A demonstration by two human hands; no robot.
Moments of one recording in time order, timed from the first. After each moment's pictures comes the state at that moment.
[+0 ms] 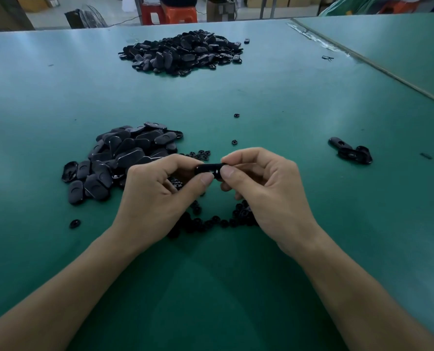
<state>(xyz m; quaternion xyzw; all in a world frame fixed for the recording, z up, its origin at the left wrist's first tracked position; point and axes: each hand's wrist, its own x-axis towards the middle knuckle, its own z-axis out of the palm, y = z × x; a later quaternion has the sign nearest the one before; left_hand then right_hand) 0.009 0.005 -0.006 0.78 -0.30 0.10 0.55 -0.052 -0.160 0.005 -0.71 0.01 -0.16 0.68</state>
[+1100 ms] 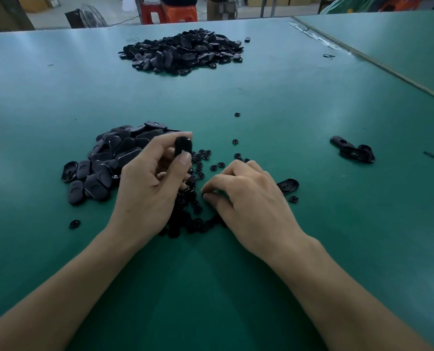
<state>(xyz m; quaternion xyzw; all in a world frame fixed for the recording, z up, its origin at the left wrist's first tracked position) 0.022 0.006 -0.014 0.76 -0.26 0.10 0.59 -0.048 -0.148 -0.002 -0.97 -0.03 -0.12 0.21</state>
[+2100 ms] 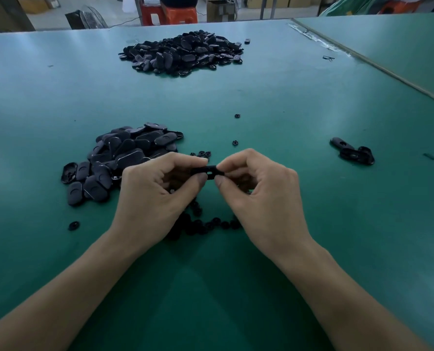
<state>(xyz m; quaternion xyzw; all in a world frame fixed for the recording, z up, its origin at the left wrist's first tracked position) 0.010 0.005 -0.008 0.76 -0.28 0.10 0.57 -0.051 -0.148 0.000 -0.83 0.02 -0.28 0.49</state>
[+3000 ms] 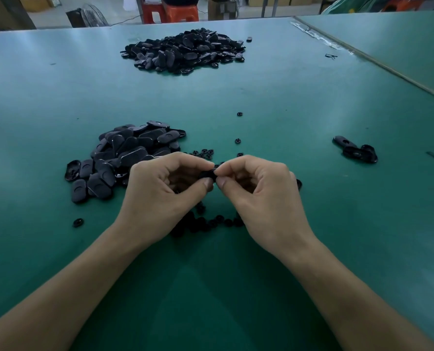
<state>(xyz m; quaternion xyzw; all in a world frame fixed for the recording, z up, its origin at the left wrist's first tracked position) 0.009 0.005 -0.004 0.74 -0.28 0.03 0.61 -0.052 -0.148 0.000 -0.82 0.02 -0.21 0.54</state>
